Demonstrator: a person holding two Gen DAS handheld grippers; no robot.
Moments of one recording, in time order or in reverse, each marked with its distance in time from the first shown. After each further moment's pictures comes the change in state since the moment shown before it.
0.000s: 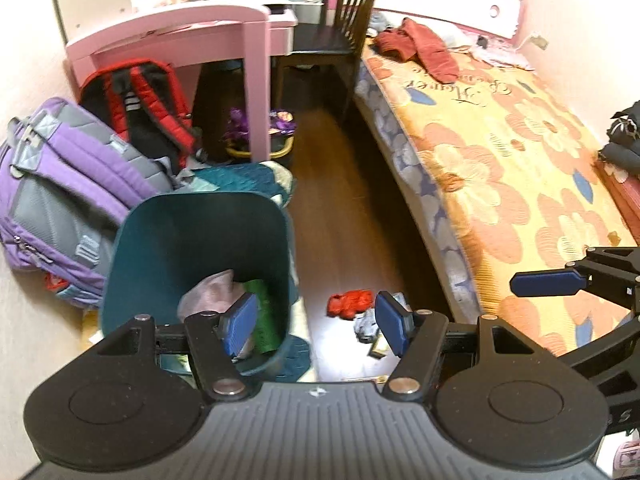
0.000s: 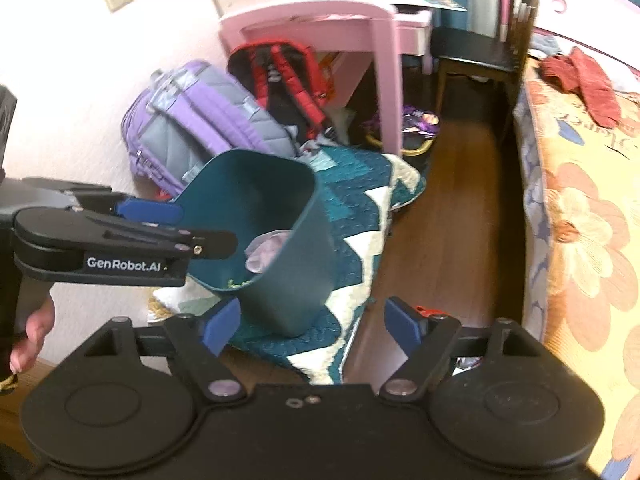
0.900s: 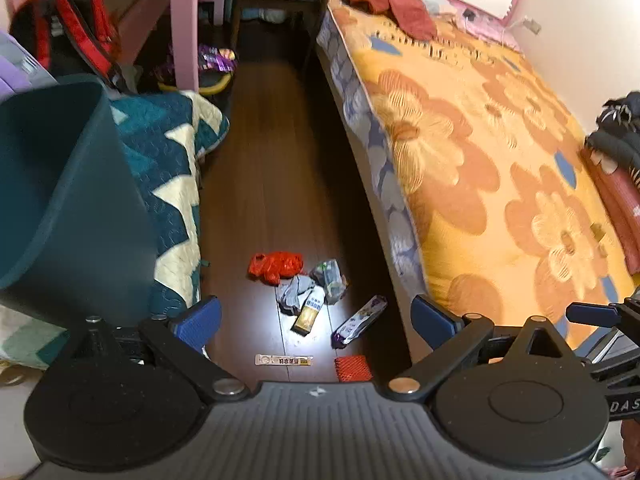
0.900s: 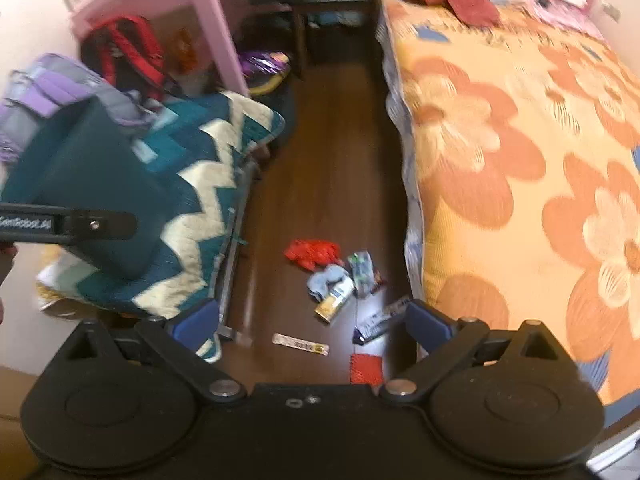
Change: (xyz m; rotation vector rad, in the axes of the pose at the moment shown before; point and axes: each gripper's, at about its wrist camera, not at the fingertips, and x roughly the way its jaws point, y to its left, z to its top) left arm 0.147 -0.125 -0.073 -0.089 0.088 -0.094; right arm 0.035 -0.187 -0.159 0.224 0.056 -0.222
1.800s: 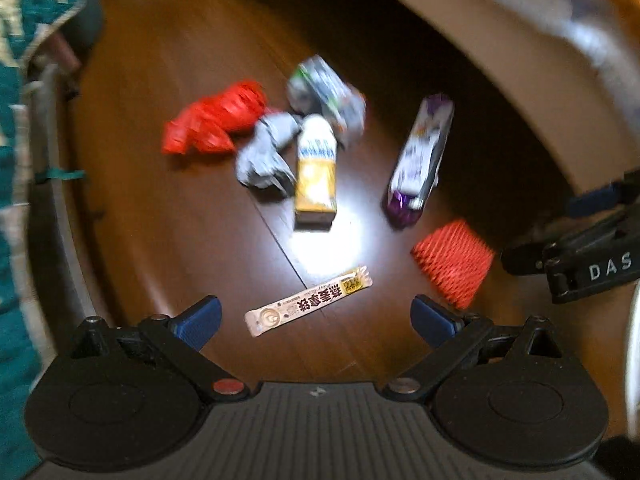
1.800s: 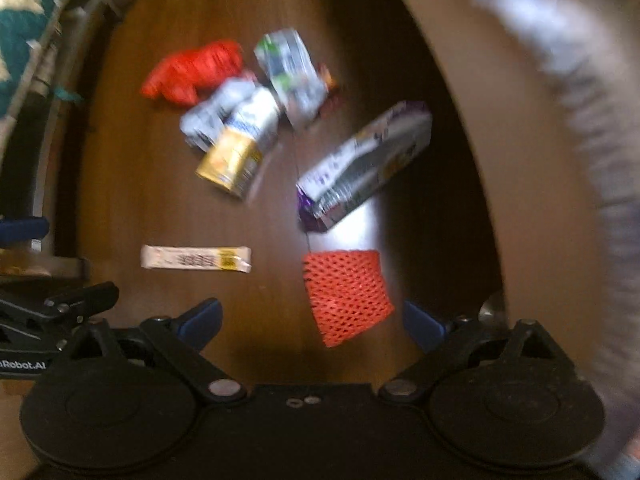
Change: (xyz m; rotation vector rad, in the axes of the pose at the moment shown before) left arm 0.435 0.020 -0.199 0.441 0.275 -0.010; right arm 0.423 -0.086 -0.185 0.190 0.317 -0.113
